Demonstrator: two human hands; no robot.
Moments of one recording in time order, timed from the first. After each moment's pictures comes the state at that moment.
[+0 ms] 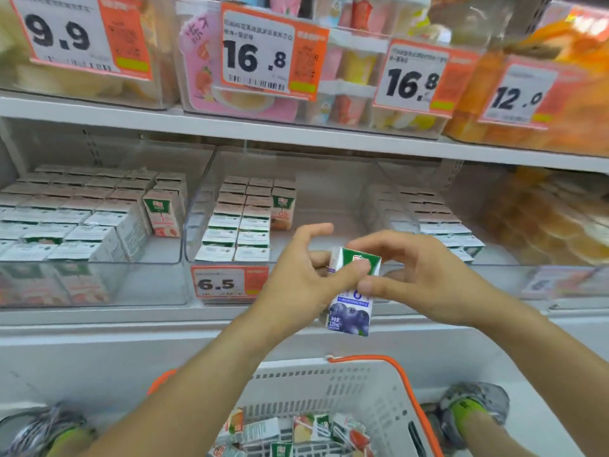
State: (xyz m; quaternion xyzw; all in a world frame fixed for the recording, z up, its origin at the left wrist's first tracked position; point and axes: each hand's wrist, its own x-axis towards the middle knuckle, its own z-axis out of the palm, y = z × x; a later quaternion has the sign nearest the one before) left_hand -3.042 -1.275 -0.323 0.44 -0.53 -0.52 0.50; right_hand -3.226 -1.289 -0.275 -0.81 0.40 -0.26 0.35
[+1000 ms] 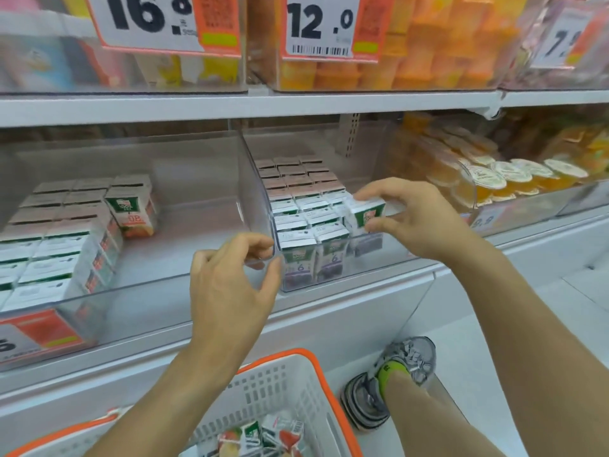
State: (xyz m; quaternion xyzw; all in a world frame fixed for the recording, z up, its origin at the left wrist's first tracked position) left_hand -3.171 -1.322 -0.367 0.54 -0.69 -0.07 0.49; right_hand -3.432 -1.373 -0.308 -0.76 0.57 -0.30 0.11
